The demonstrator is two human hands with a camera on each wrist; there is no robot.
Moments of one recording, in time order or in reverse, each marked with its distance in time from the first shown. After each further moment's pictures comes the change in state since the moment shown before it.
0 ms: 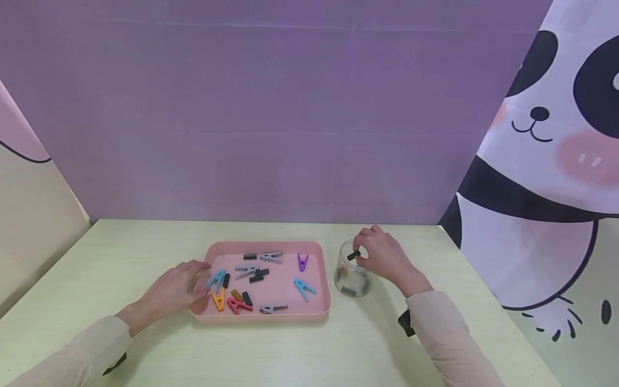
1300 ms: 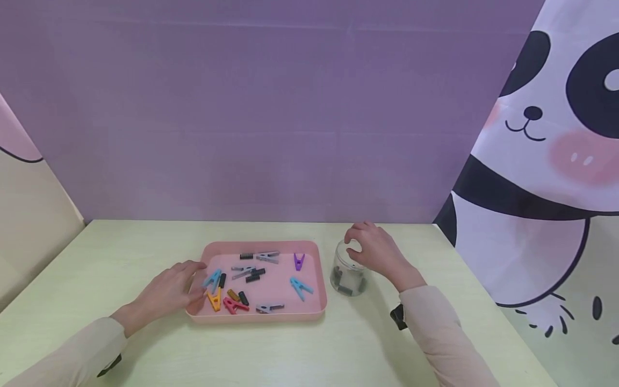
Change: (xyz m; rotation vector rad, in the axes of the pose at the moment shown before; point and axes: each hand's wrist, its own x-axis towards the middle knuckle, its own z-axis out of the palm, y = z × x) left_hand 0.001 -0.001 0.001 0.015 -0.016 -0.011; right_hand 0.008 -0.003 -0.004 0.020 0.030 -0.008
